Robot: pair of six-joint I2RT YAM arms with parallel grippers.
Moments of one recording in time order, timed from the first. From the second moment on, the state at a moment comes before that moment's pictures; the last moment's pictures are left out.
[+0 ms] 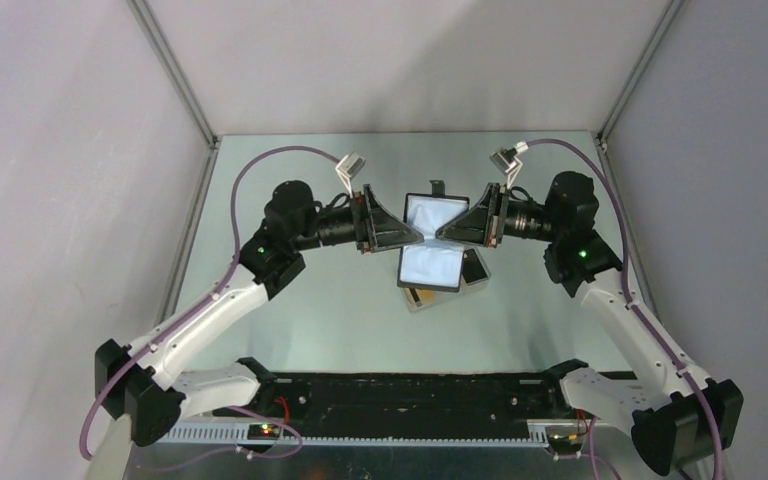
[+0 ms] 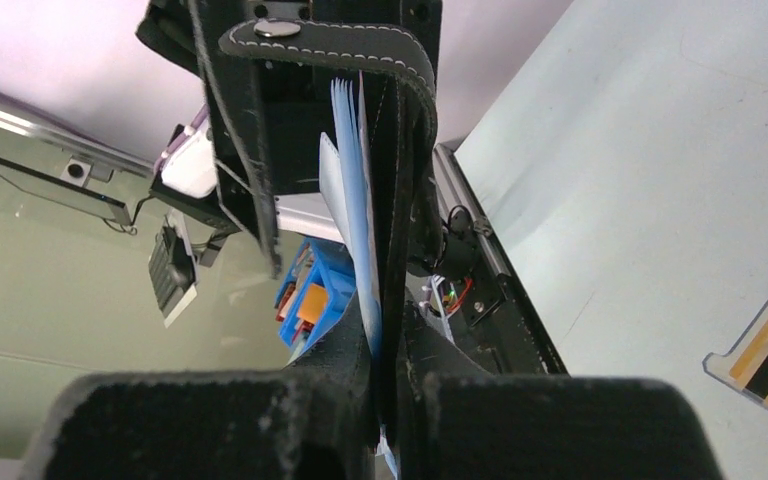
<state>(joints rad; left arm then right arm) -0.65 1.13 0.98 0.11 0.71 -1.06 0.36 1.04 0.96 0.05 -1.00 0.90</state>
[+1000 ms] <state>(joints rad) -0.65 1.24 1.06 0.13 0.72 -0.98 0.38 1.03 0.96 -0.01 -1.01 0.93</state>
